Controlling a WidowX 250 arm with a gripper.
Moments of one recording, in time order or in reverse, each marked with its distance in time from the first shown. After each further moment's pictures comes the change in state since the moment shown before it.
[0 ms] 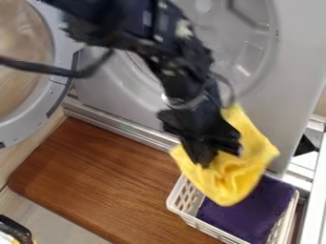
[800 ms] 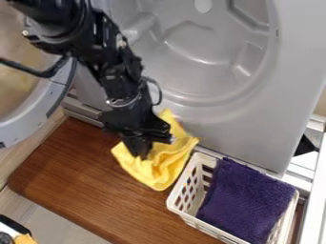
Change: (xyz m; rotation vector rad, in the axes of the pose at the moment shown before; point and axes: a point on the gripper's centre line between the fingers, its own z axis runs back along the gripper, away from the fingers) arm -0.016 0.103 -0.029 0.145 0.069 0.229
